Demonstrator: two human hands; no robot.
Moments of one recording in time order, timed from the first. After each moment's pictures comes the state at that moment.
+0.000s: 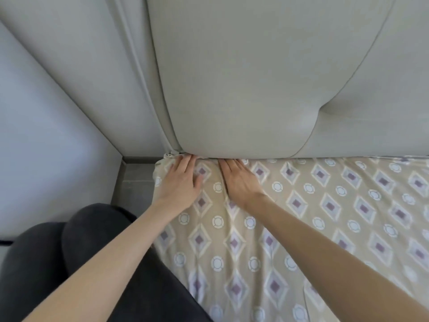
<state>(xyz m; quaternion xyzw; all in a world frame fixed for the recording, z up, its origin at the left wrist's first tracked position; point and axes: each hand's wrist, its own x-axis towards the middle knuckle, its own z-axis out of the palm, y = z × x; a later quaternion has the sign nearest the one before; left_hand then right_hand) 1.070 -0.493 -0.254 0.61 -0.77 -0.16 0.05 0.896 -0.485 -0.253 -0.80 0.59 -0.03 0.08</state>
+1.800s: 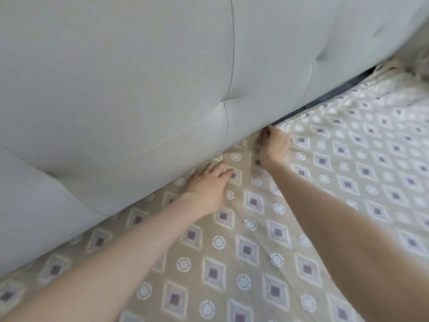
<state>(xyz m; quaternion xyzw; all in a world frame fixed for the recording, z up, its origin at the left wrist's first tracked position) 0.680 -0.502 -0.230 0.24 -0.95 -0.19 -0.09 0.478 -0.470 -0.246 -0.23 0.92 -0.32 -0.03</state>
